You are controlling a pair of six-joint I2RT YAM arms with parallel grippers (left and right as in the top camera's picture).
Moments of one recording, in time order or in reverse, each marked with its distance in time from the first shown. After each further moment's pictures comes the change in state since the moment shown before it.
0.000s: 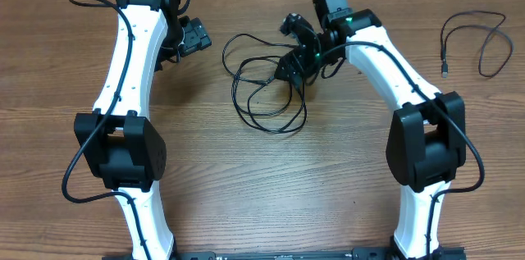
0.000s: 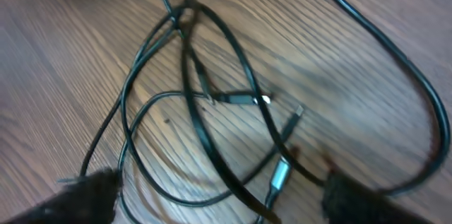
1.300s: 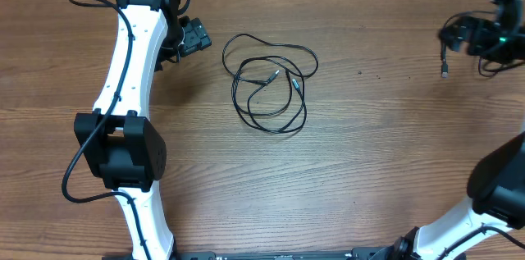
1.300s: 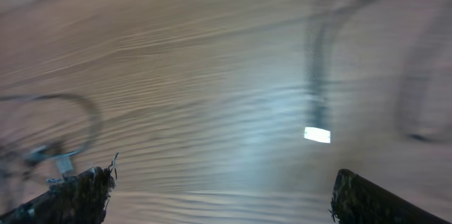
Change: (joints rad) left arm 0.000 0.000 0.000 0.000 0.000 0.000; right arm -0.765 -0.225 0.006 -0.118 -0.012 0.133
